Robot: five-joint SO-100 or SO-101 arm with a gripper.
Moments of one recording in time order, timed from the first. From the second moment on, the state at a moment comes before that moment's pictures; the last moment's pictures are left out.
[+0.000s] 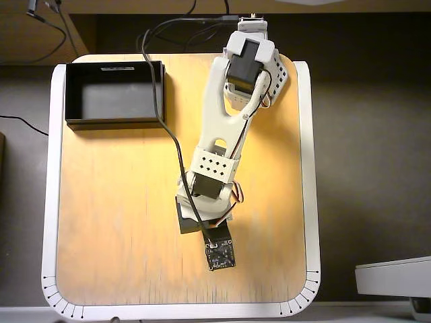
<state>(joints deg) 20.0 77.6 102.8 54.0 208.7</state>
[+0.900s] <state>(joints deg) 22.9 110.8 102.8 66.1 207.5</state>
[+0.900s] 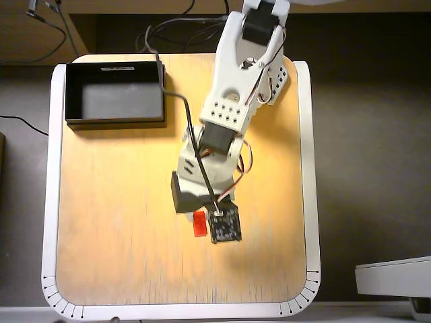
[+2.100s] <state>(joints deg) 82.5 131.3 102.9 69.3 189.8</state>
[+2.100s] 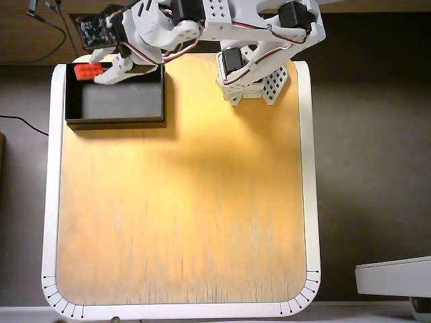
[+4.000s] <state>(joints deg) 85.9 95.1 106.1 62.1 196.2</state>
